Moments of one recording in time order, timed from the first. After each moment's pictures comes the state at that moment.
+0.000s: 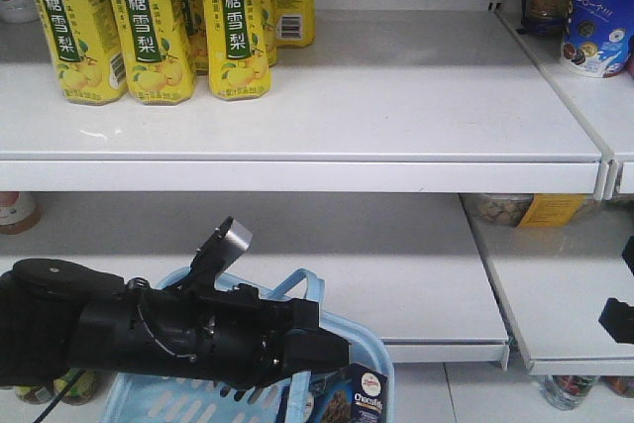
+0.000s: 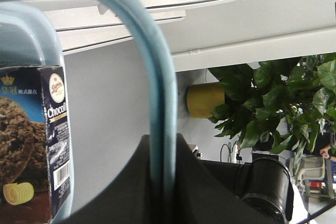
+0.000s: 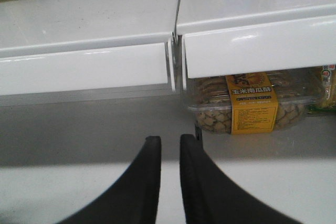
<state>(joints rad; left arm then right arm) -0.57 1.52 -0.72 -1.69 0.71 0.82 0.08 0.61 -0.34 0.08 0.10 0.04</state>
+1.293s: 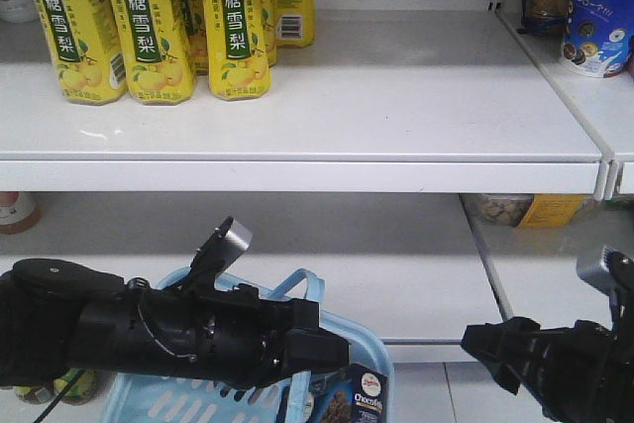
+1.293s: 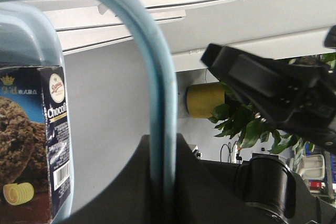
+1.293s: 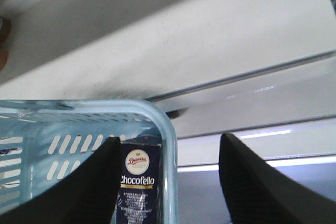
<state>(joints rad) -0.57 1.52 -0.72 -1.69 0.71 0.82 0.34 0.96 -0.35 0.67 0.27 0.03</state>
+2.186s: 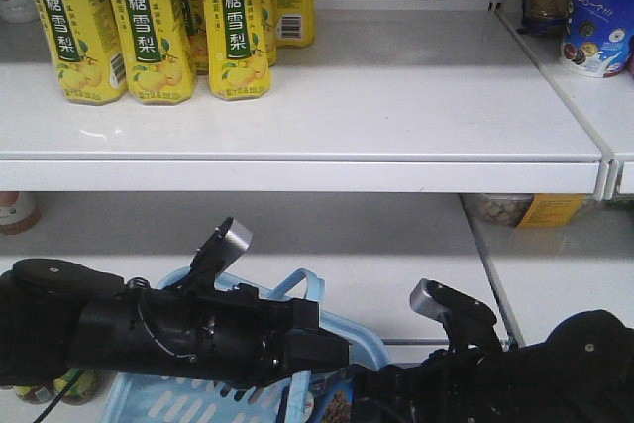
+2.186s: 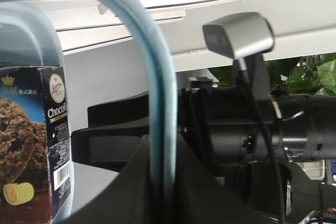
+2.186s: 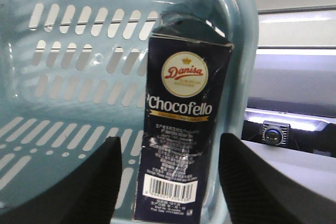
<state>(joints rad) -0.57 1.52 -0.72 -1.69 0.71 0.82 0.54 1.46 -0.50 1.11 0.39 -0.39</state>
